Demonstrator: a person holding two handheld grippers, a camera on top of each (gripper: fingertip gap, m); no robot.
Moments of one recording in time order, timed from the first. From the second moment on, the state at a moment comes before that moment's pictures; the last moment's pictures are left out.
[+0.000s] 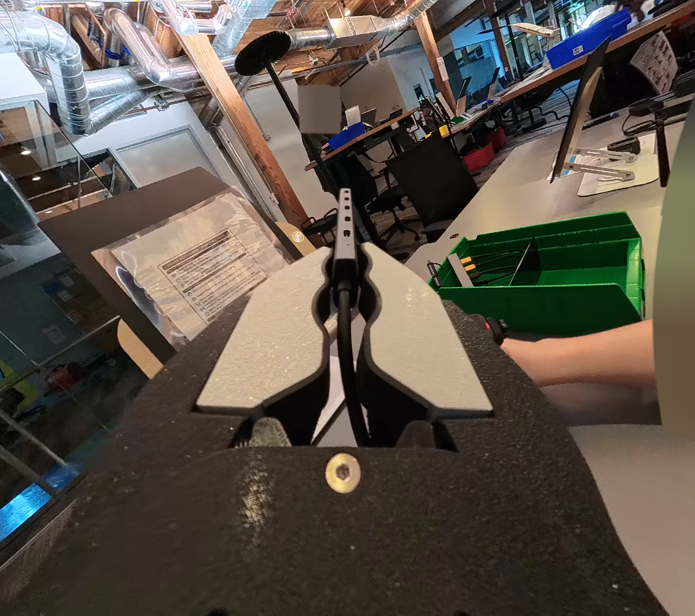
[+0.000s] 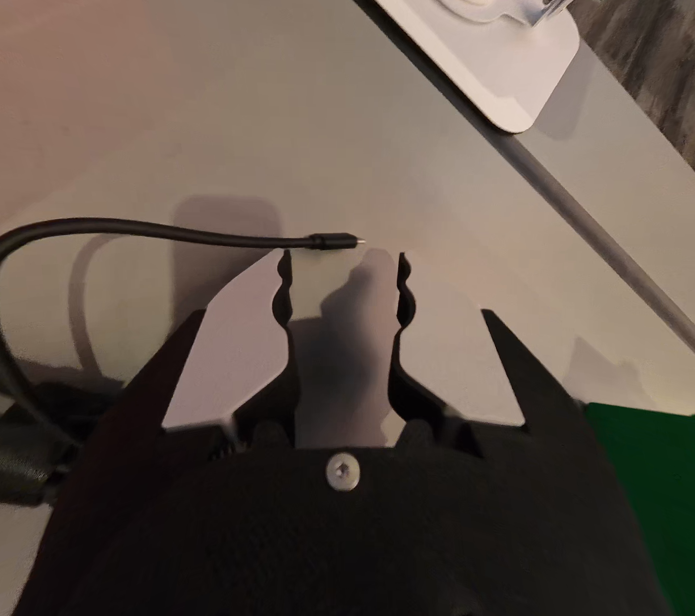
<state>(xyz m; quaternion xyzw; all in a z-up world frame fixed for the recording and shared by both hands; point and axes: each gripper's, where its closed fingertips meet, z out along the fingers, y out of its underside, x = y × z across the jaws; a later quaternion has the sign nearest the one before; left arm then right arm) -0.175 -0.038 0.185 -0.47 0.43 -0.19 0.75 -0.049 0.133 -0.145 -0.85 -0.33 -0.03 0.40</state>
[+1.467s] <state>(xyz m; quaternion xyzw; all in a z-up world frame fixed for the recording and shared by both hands) -0.030 -0.024 -0.032 -0.70 0.52 -0.32 0.36 -0.026 -0.090 0.042 -0.47 -0.77 0.02 0.42</state>
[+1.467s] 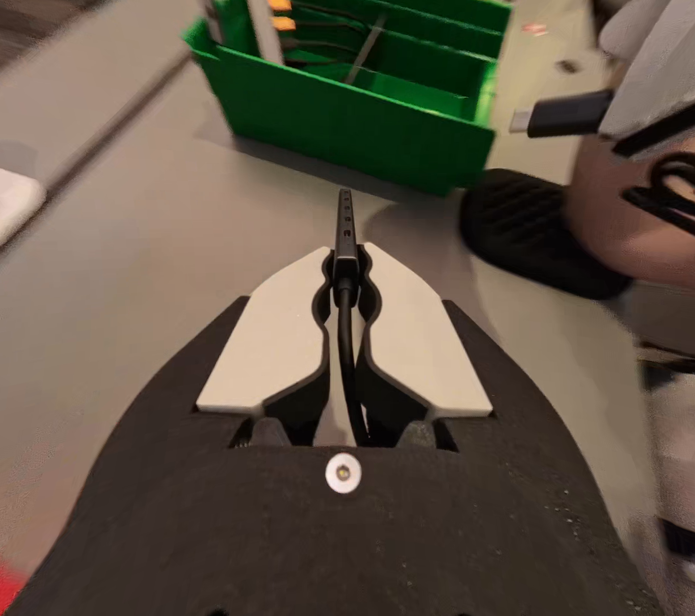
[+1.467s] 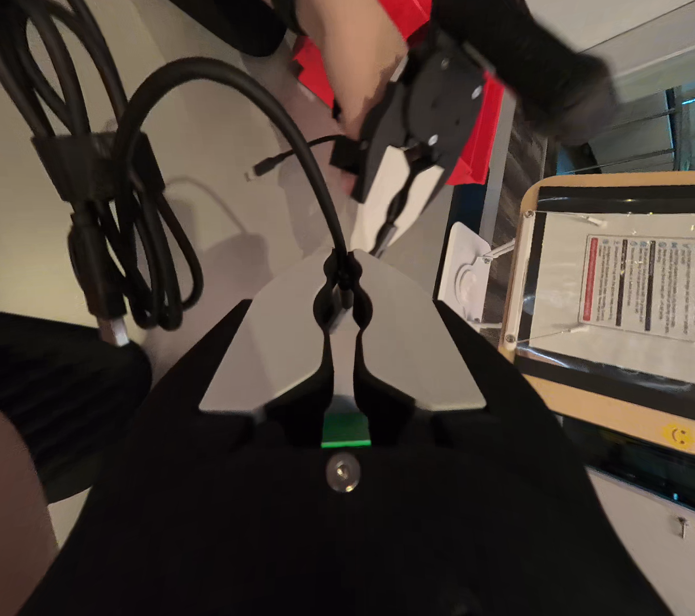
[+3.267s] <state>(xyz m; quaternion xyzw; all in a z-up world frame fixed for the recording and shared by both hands) -0.062 -0.146 0.092 -0.32 0.56 -0.71 0.29 -0.054 -0.161 0.120 -0.14 -0.71 0.45 0.53</state>
